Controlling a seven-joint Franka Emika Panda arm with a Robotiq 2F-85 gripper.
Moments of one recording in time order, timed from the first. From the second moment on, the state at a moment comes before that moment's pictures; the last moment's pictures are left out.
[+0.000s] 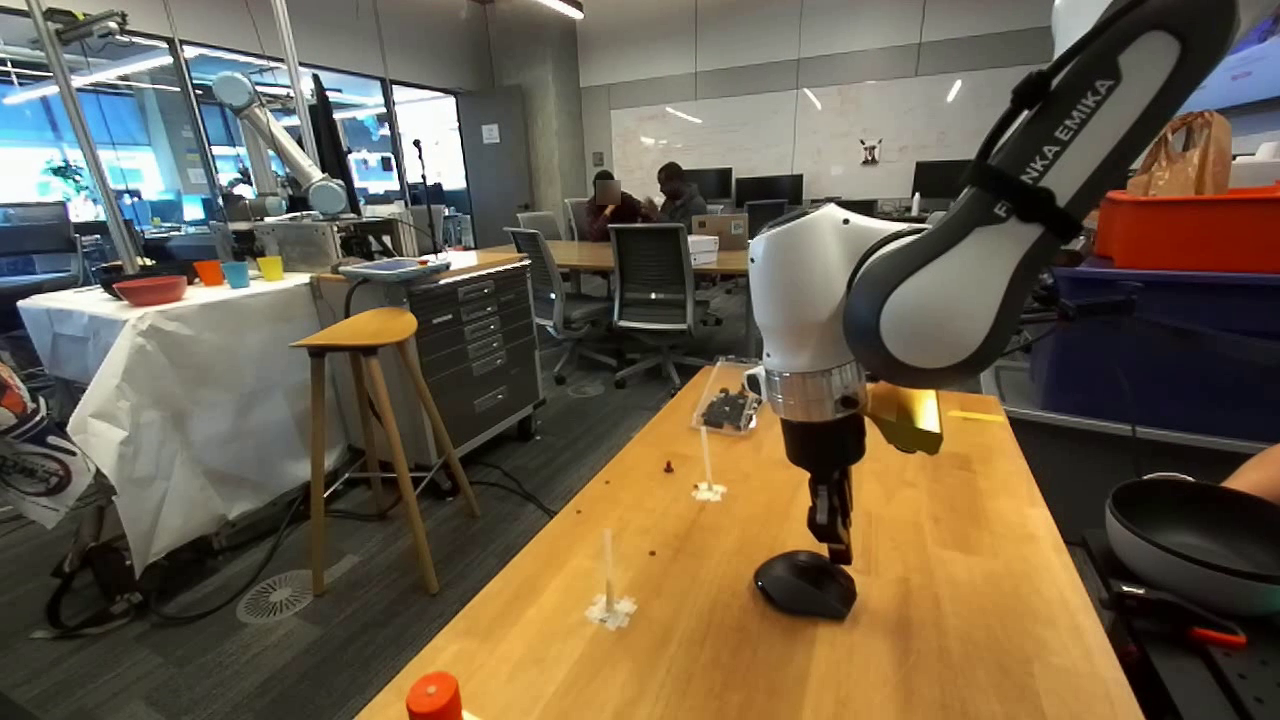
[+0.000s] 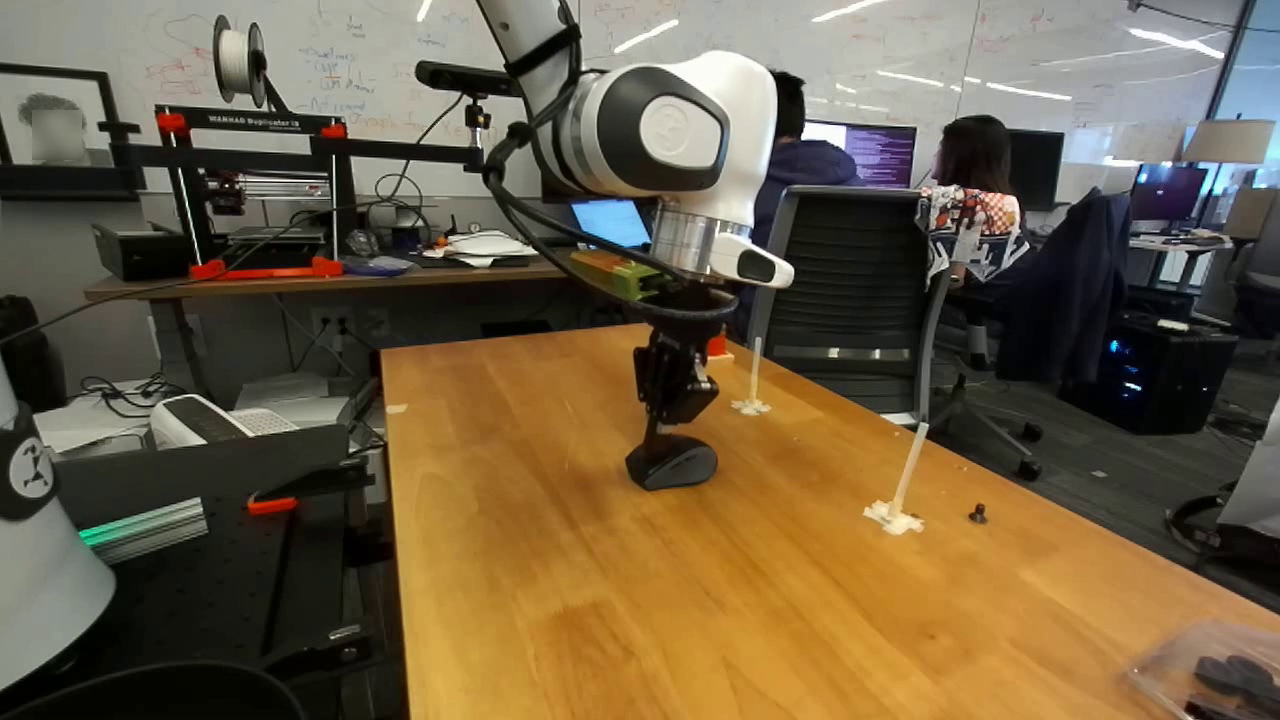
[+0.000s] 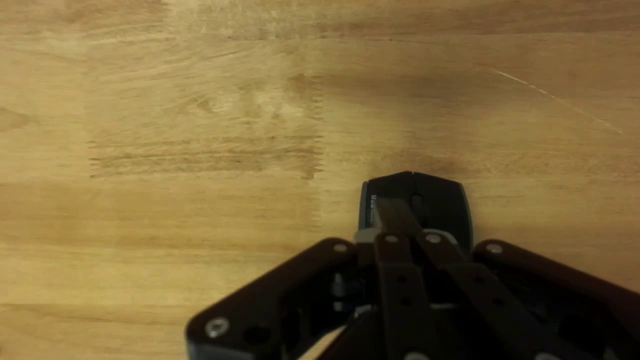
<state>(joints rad) 0.04 0.33 0.00 -2.25 -0.08 2.39 0.09</state>
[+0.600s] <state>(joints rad) 0.04 0.36 0.00 -2.24 -0.08 2.39 0.09</state>
